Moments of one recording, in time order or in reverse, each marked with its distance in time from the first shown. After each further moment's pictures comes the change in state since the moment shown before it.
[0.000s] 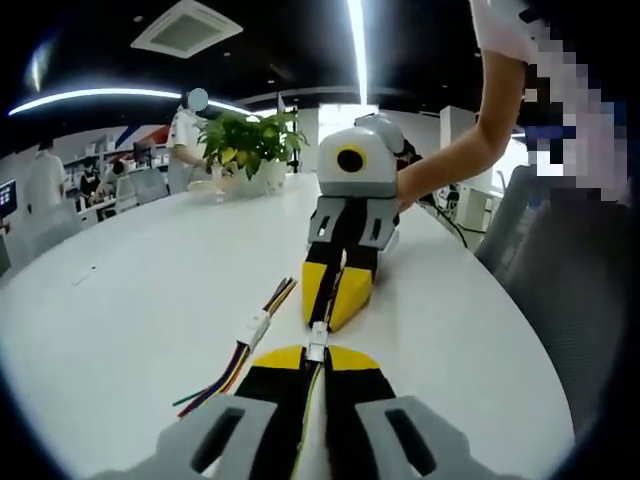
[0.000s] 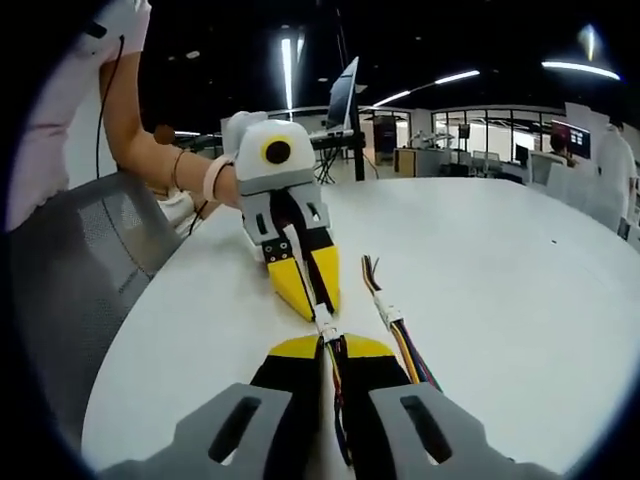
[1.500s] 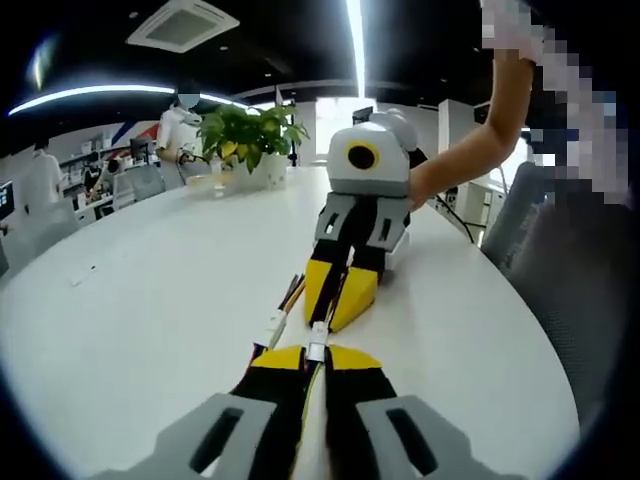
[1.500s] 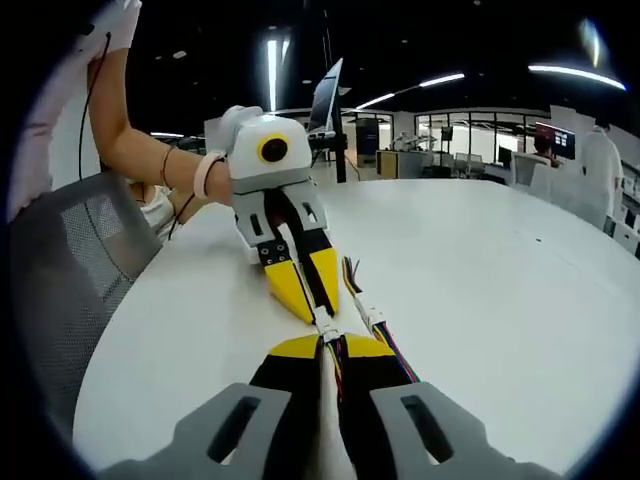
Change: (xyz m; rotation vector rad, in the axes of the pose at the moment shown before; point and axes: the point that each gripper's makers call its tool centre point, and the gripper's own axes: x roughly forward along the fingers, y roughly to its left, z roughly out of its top) left arm 0.003 0.011 -0.004 0.001 0.025 -0.002; right arm 0.005 -0.014 0.000 0.019 -0.033 -0.080
